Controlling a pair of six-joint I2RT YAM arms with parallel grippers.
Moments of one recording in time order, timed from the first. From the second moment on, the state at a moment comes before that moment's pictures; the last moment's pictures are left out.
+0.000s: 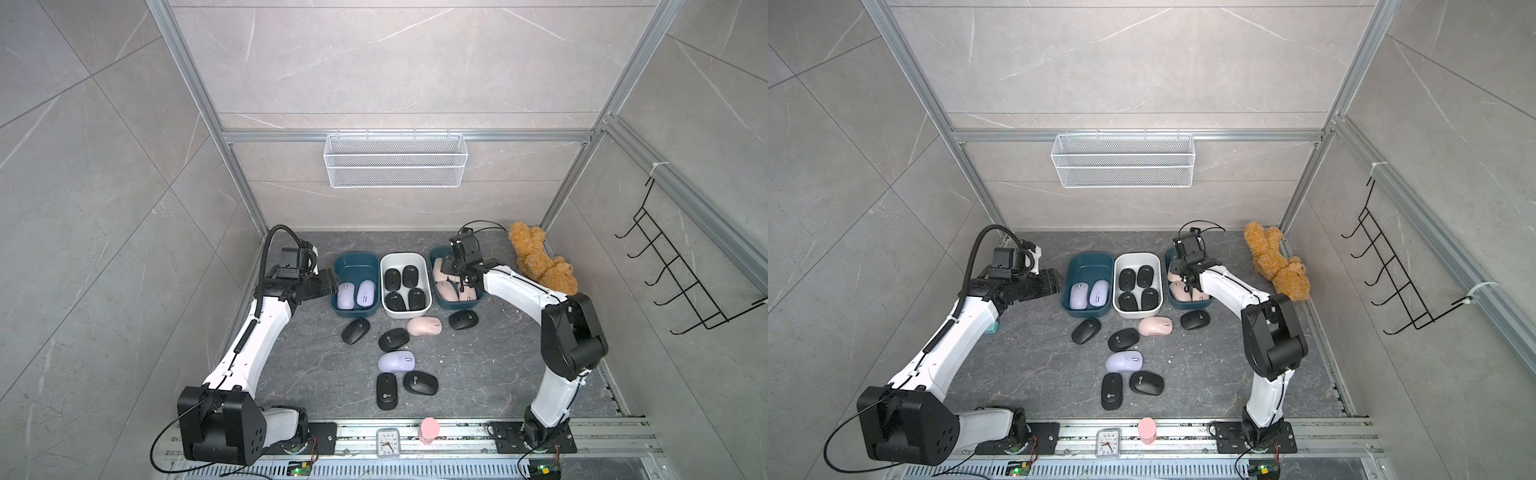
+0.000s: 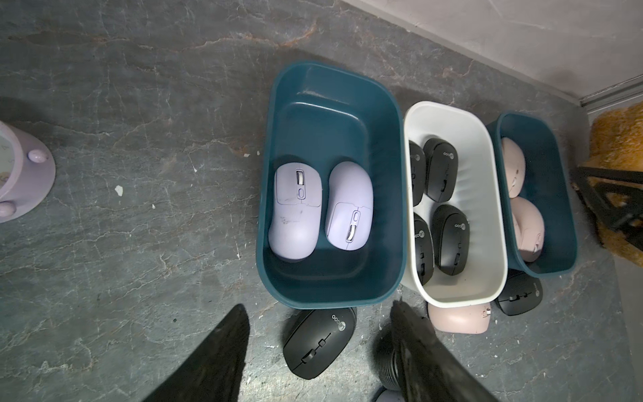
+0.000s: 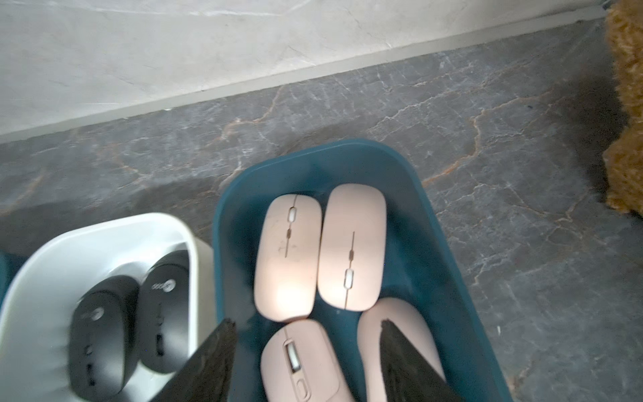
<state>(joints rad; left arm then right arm) -0.15 1.30 1.12 -0.67 0.16 -0.32 0.43 1.77 1.29 -0.27 0.29 0.45</state>
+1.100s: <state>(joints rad) -0.52 1.40 0.90 -0.58 -0.17 -0.38 0.54 1.23 0.79 -0.25 0.02 0.51</state>
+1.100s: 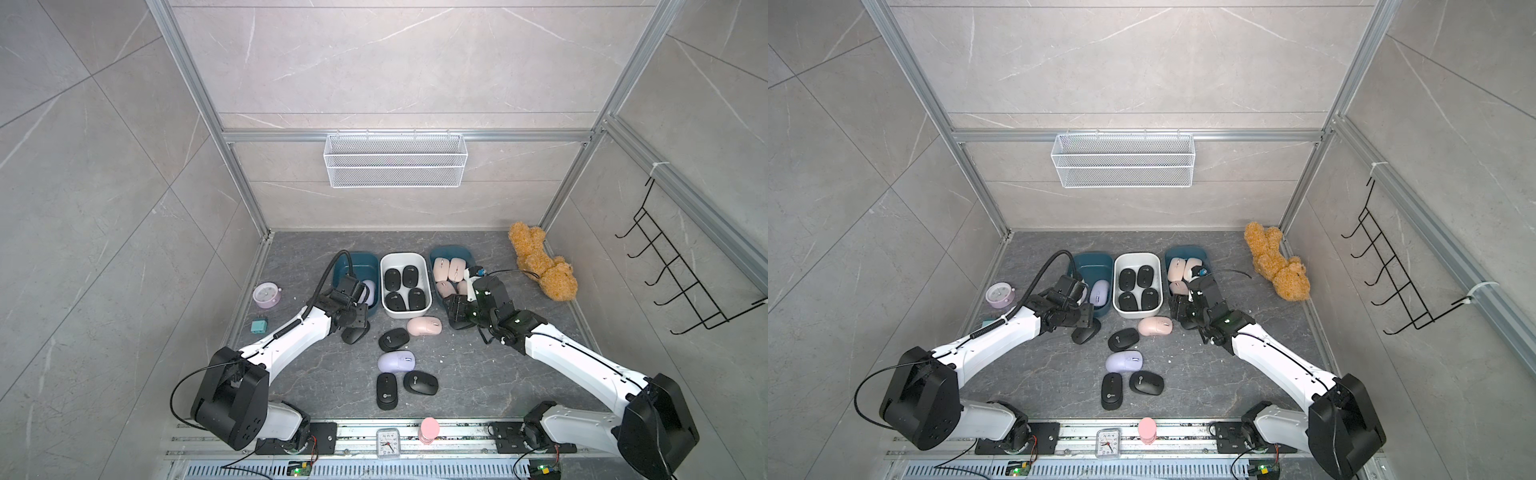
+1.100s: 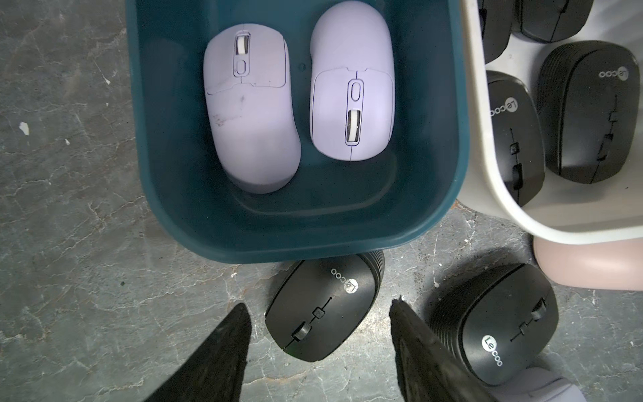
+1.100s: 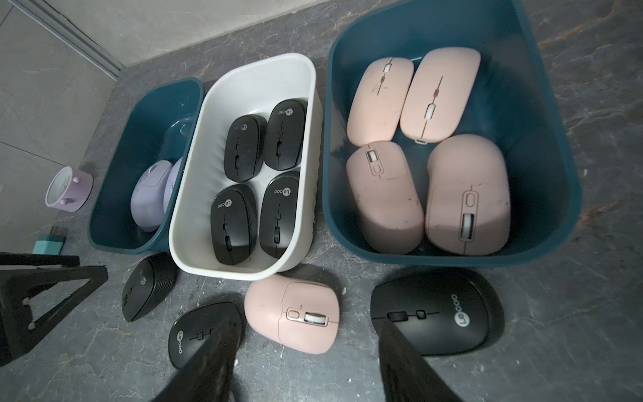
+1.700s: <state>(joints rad) -0.50 1.41 0.79 -0.49 -0.10 -0.37 0.54 1.23 0.79 -0.25 -0.01 0.53</state>
